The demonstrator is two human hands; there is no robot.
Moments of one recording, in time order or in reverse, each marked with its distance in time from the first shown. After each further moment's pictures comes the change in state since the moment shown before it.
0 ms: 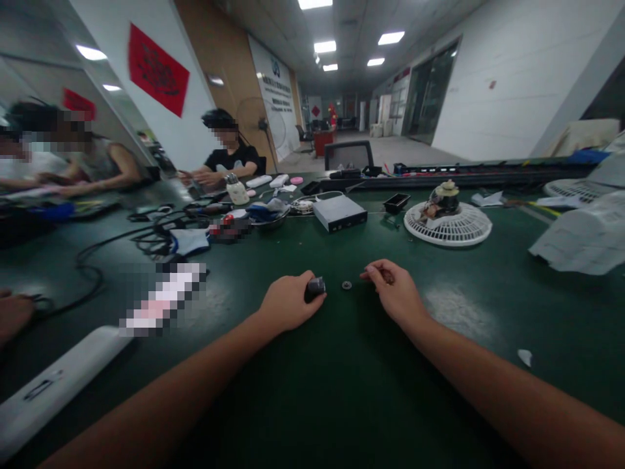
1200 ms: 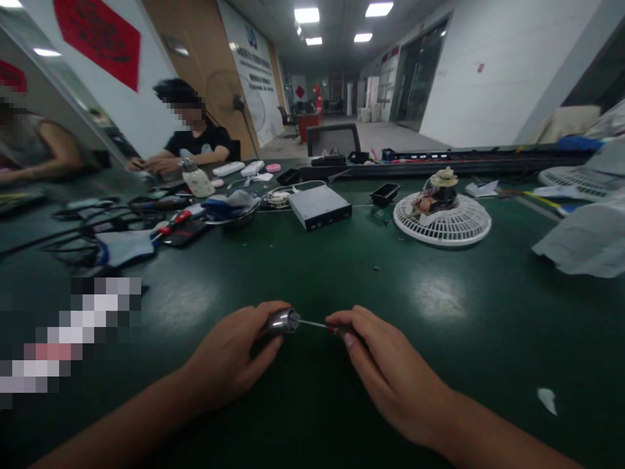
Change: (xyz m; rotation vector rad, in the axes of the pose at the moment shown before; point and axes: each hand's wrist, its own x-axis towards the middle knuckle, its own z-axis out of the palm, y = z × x) left_hand -0.015 -0.014 -0.005 -0.225 -0.119 0.214; right_hand -0.036 -0.022 -0.027 -0.206 -0.492 -0.174
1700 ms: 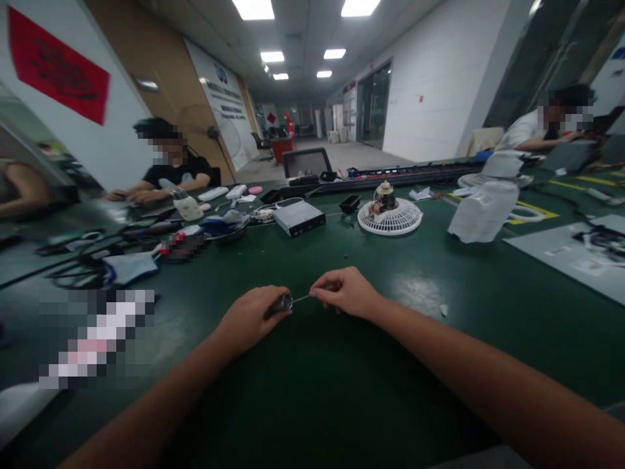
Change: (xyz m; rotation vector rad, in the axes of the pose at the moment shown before) left_hand 0.000 0.006 0.007 0.133 0.171 0.185; right_hand 0.018 0.003 -0.002 0.206 0.074 0.099
